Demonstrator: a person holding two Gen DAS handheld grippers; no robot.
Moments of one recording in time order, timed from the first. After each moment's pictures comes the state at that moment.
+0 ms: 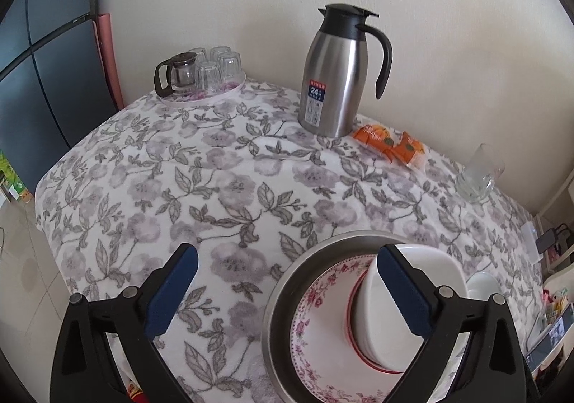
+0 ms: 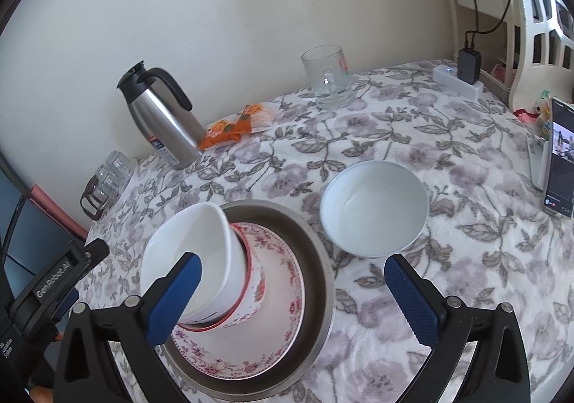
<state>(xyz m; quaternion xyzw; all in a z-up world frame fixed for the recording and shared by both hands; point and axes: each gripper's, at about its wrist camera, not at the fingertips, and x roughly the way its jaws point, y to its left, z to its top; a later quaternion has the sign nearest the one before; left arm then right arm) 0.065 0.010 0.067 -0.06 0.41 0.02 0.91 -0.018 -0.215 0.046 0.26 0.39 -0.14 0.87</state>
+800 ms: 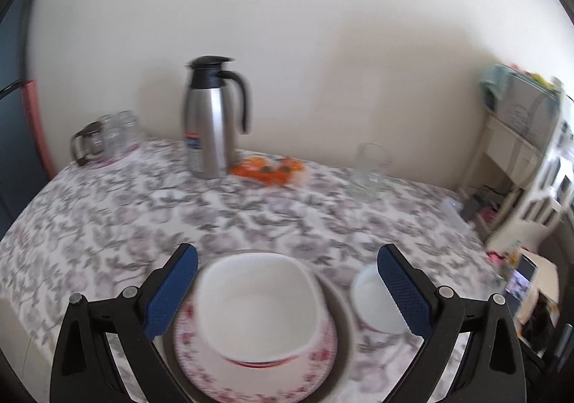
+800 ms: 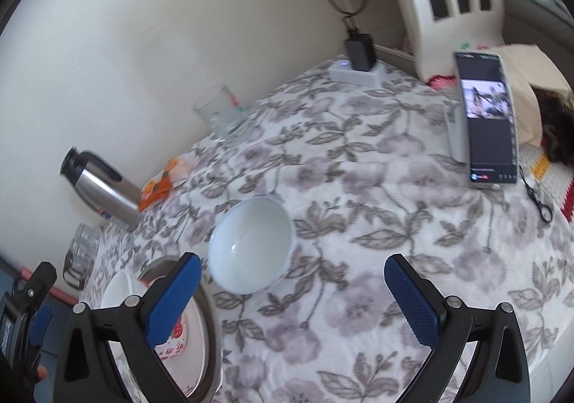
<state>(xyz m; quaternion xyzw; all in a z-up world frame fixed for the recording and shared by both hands) 0.017 -0.102 0.106 0.00 0.33 -0.16 0.93 -0.081 -0.329 0.032 0.36 0.35 -0.24 0.83</state>
